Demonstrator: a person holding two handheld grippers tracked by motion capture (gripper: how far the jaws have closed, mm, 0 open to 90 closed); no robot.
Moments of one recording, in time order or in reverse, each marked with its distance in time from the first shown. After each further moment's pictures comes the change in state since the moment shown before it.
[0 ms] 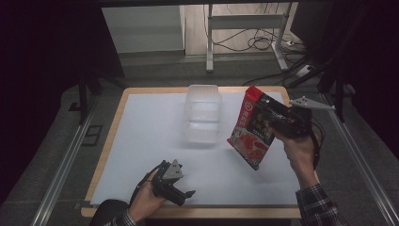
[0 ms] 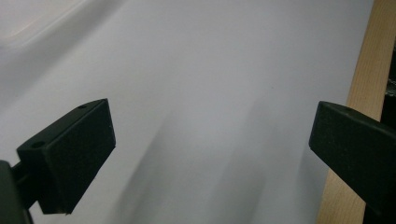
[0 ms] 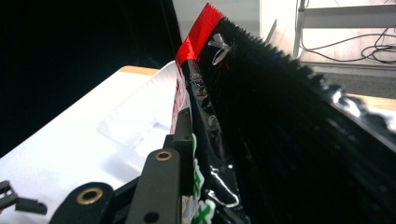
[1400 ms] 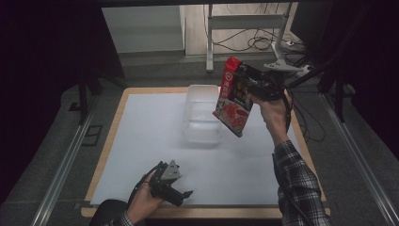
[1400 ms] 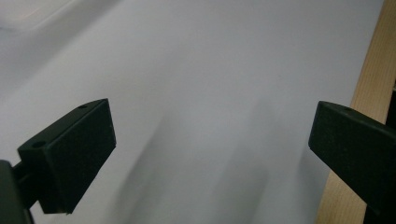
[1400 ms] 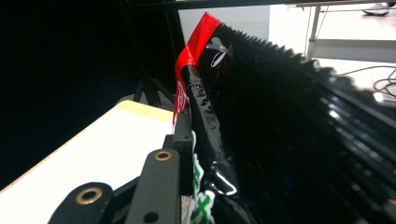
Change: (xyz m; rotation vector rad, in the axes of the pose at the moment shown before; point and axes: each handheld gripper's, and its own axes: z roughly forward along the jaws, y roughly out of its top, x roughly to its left) left arm 0.000 -0.006 -0.003 0.018 0.022 -0.027; right arm 0.008 0.070 0.089 -0.066 0.040 -0.046
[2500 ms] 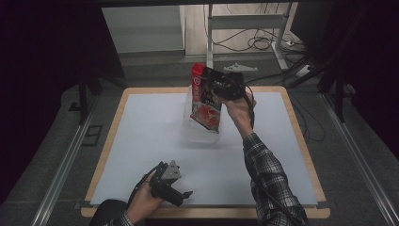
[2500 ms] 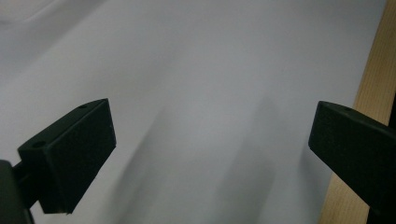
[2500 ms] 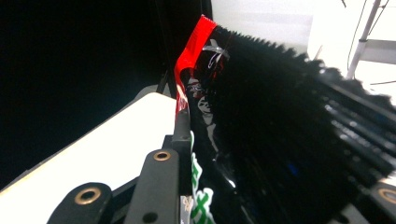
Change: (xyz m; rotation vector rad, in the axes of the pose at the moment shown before) left arm 0.001 -0.001 0.003 0.020 -0.009 0.002; right arm 0.051 -0.017 0.087 0.039 0.105 -0.062
